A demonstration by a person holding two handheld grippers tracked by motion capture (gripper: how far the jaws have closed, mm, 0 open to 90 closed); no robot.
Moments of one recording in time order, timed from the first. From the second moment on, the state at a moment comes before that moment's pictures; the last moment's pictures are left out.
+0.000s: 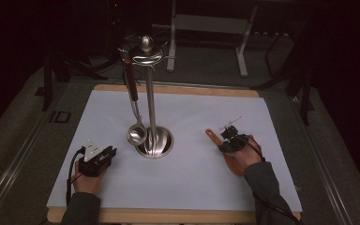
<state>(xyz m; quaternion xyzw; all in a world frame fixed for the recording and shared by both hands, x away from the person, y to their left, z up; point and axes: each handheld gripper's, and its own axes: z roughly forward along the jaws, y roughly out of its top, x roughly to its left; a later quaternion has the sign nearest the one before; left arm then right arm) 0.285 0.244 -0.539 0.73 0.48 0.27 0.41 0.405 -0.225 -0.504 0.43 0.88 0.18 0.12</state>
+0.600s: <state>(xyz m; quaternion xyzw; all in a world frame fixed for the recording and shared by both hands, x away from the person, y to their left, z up) 0.285 0.244 -0.539 0.73 0.48 0.28 0.41 0.367 -0.229 -0.498 0.39 0.90 0.16 0.08</state>
